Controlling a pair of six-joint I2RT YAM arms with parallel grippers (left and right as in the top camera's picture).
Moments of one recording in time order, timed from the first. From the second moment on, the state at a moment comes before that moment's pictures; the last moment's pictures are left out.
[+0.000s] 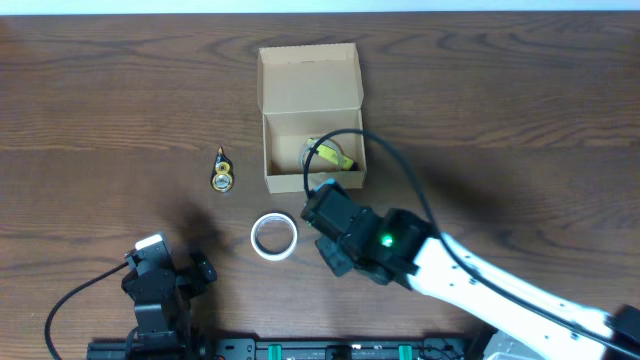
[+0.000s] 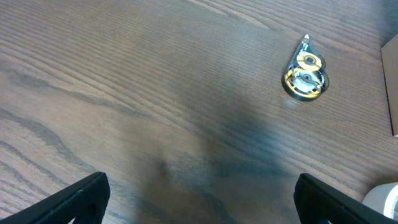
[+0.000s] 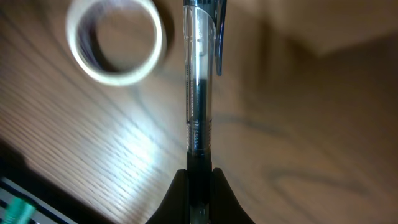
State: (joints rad) left arm 0.04 0.01 0.18 -0.81 -0.21 -0.25; right arm 0.98 1.42 1.12 -0.89 0.11 0.39
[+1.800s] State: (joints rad) left arm 0.04 0.01 0.18 -0.81 -0.21 -0.25; right arm 0.70 2.11 1.73 -0.95 0.15 0.04
